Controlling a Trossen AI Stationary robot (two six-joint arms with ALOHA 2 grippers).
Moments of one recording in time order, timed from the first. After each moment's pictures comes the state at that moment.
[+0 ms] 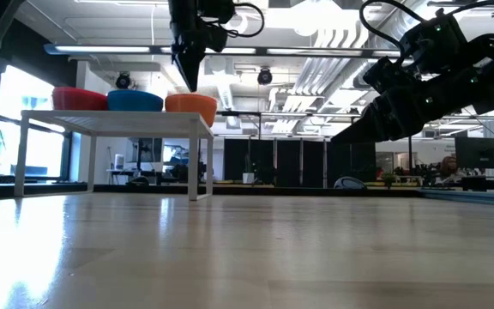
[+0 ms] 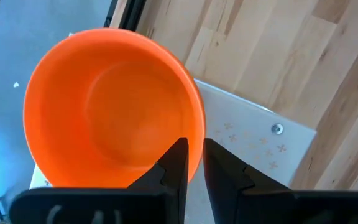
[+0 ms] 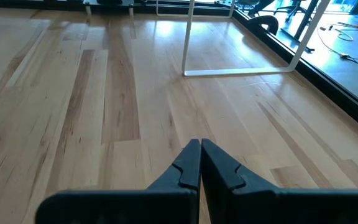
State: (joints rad) left arm 0.51 1.82 2.00 -1.44 -0.14 0.15; right arm -0.14 1.27 0.21 0.71 0.10 -0.05
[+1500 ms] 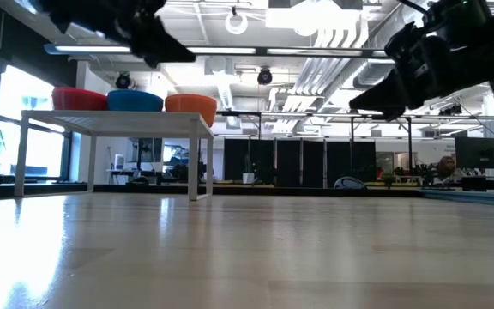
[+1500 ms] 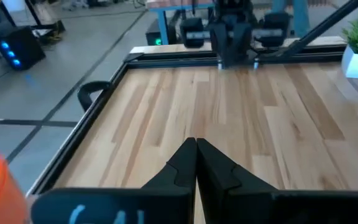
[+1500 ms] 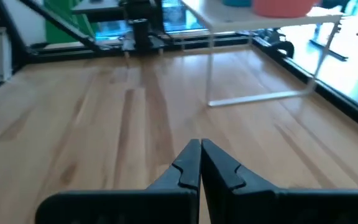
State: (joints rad) left arm 0.23 0.98 0.69 0.02 0.06 0.15; right arm -0.17 0.89 0.22 0.43 -0.06 0.04
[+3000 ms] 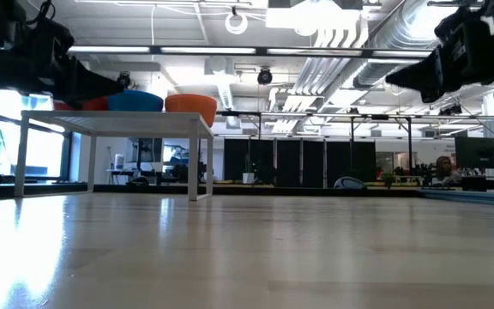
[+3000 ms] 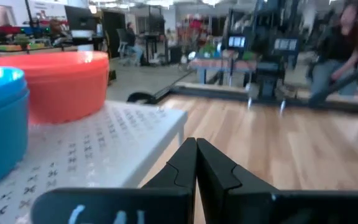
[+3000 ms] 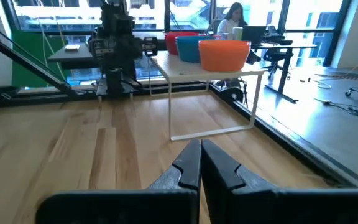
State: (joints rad) left arm 0.24 0.01 0.02 0.02 -0.11 0.01; right arm -0.27 0.20 0.16 -0.03 -0.01 0.00
